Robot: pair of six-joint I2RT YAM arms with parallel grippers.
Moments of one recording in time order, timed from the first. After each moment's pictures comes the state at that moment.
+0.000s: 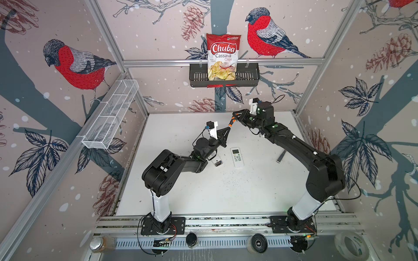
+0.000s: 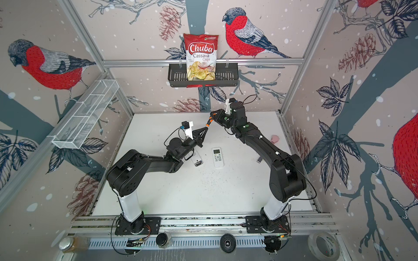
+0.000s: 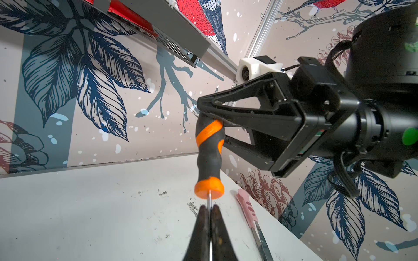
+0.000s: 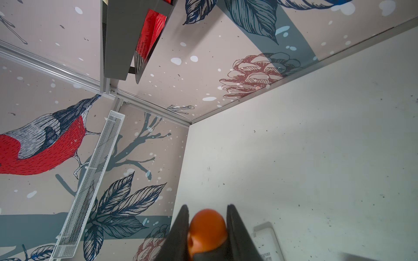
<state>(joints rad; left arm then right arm) -0.62 1.86 0.85 1.23 0.19 -0.46 0.46 1.69 1.39 -0.02 -0.36 0.84</state>
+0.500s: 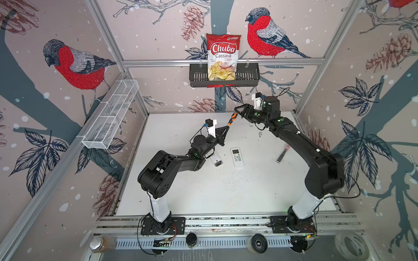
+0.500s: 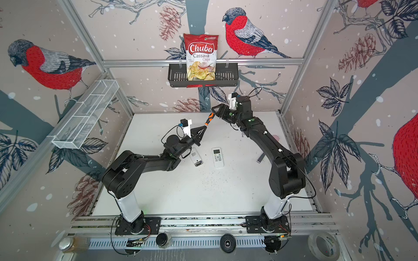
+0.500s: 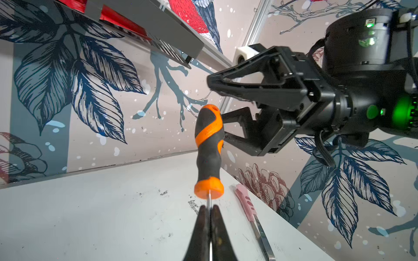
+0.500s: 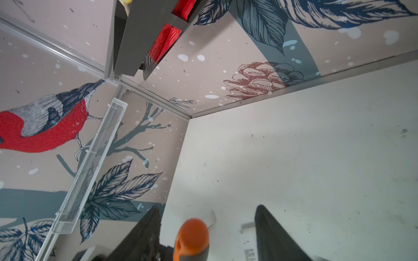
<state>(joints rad) -0.56 1.82 0.87 1.13 0.31 -0.44 0.35 1.74 1.53 -0.17 -0.53 0.67</state>
